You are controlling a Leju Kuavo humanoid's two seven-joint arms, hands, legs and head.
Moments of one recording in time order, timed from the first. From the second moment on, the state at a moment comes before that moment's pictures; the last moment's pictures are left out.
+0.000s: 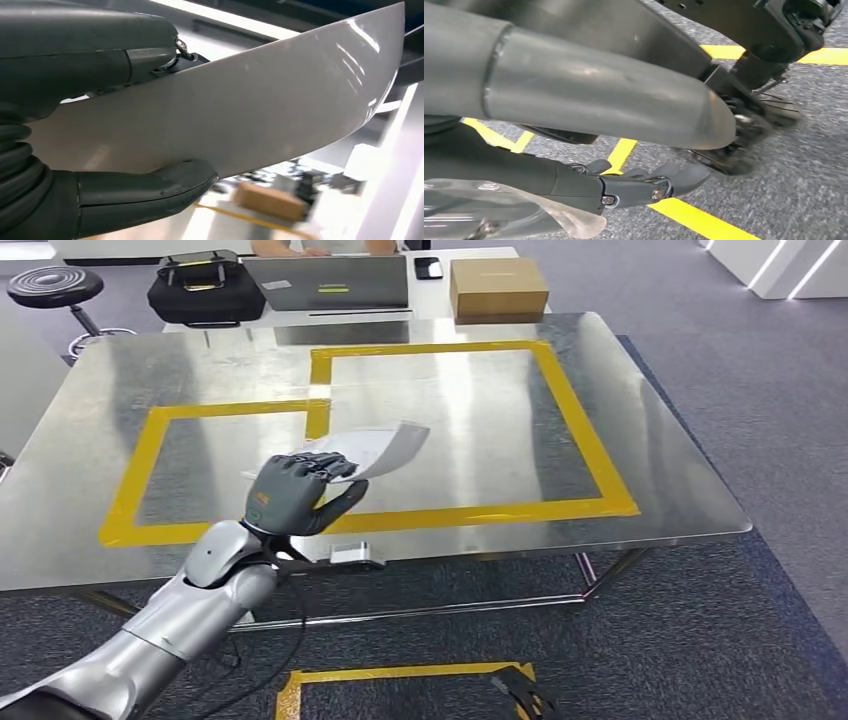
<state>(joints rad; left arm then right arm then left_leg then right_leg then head) -0.47 0.04 -0.41 -1.10 -1.05 0.69 -0.33 -0.17 0.22 0.00 -0.24 0.30 0.06 0.21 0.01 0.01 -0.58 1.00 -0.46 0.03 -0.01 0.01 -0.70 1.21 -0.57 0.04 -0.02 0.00</state>
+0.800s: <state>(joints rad) -0.69 0.25 -0.10 -0.48 -0.96 0.69 -0.27 -0.16 0.21 0.02 -0.24 0.29 0.09 0.20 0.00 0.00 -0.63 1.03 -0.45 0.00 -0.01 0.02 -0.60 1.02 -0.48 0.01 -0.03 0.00</state>
